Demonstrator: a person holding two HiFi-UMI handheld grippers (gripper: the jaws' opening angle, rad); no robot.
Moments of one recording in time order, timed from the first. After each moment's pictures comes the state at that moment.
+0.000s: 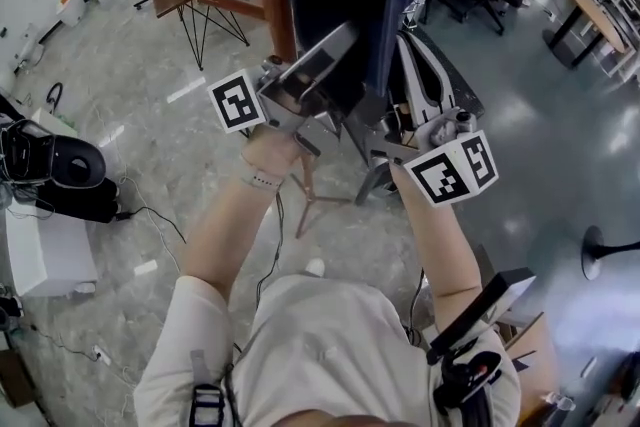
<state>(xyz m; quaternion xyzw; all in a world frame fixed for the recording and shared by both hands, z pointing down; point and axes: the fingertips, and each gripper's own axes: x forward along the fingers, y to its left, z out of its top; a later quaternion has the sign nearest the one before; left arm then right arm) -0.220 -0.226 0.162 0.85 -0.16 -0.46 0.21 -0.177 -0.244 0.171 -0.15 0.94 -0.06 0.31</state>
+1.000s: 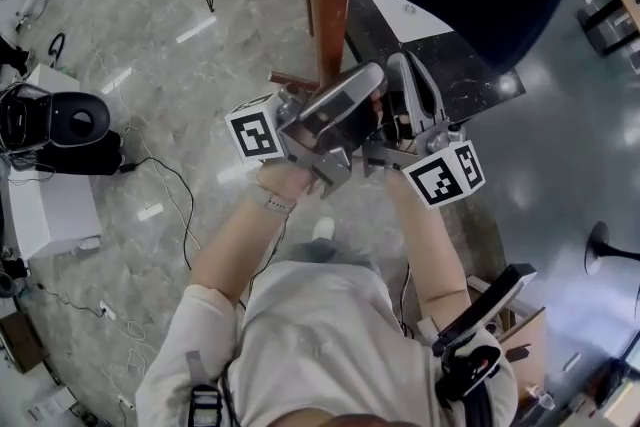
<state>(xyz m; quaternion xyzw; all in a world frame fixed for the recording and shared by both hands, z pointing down) -0.280 -0.230 0.289 0.83 -0.22 -0.45 0.25 -0.266 -0.279 0.320 -0.17 0.93 -0.21 0.26</state>
